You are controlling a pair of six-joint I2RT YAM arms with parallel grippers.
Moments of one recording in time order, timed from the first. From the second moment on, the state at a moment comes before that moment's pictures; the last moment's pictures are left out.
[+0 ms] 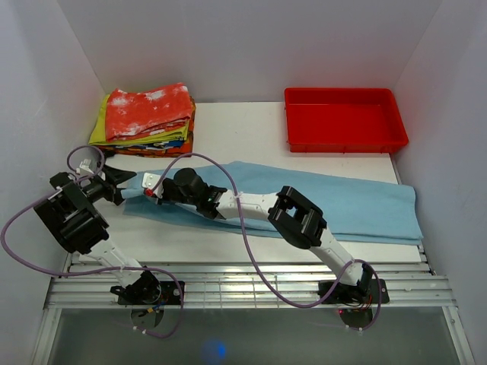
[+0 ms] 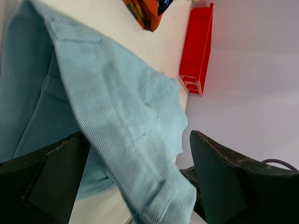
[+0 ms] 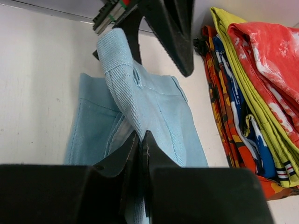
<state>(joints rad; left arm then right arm) 0.75 1.80 0.97 -0.30 1.19 -0.30 1.16 2.34 1.79 0.38 -0.16 -0.46</state>
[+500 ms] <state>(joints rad) 0.67 1.97 1.11 0.01 1.20 -0.49 1.16 2.31 1.73 0.39 -0.20 -0.48</state>
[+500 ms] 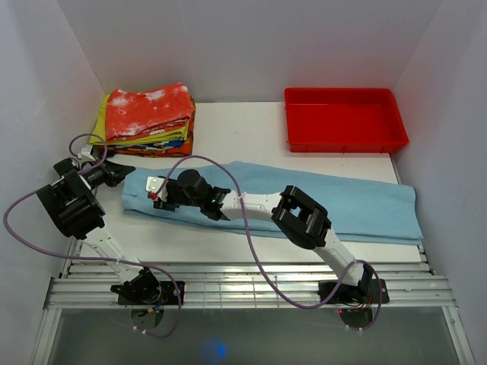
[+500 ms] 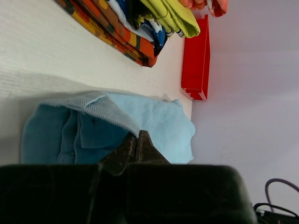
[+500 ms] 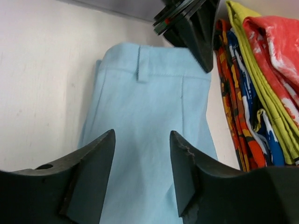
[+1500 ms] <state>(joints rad) 0.69 2.02 1.45 -0.63 0.97 0.30 0.68 1.87 1.31 -0.35 -0.30 -0.40</state>
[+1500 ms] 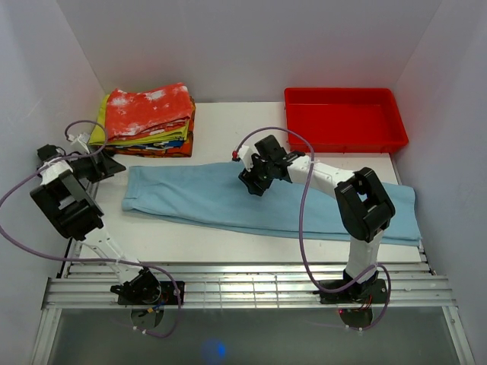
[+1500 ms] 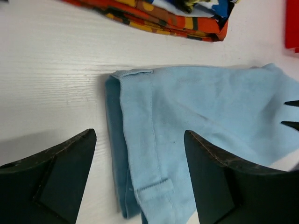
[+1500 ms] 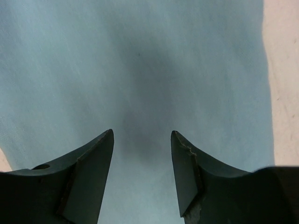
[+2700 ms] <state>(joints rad) 0.68 1.65 1.13 -0.91 0.72 0.94 0.61 1.83 1.38 -0.41 -0.58 -0.23</state>
